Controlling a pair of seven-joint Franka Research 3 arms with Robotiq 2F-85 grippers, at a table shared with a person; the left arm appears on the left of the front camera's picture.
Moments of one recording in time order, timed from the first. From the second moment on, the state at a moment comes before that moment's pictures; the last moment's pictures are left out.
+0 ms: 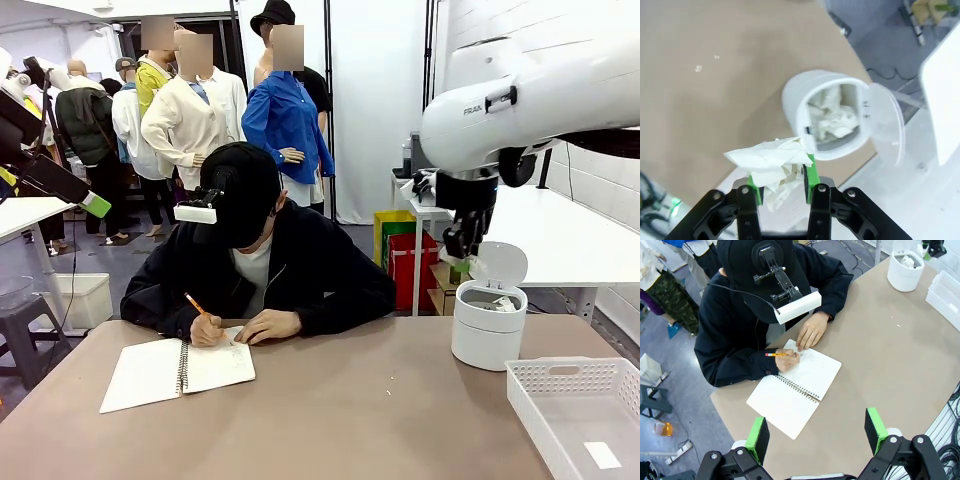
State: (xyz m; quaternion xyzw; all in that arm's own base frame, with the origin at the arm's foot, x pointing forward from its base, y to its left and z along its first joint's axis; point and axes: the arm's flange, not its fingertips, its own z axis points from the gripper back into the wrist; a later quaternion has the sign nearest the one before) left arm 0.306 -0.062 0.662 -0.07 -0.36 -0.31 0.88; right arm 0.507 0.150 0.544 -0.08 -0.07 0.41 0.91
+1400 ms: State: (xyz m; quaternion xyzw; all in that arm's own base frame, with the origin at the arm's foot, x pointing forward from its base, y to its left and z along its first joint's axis) left arm 0.306 -0.062 0.662 -0.07 -0.36 -0.31 0.88; right arm 0.567 0.091 0.460 -0.09 -0.09 0.34 0.93
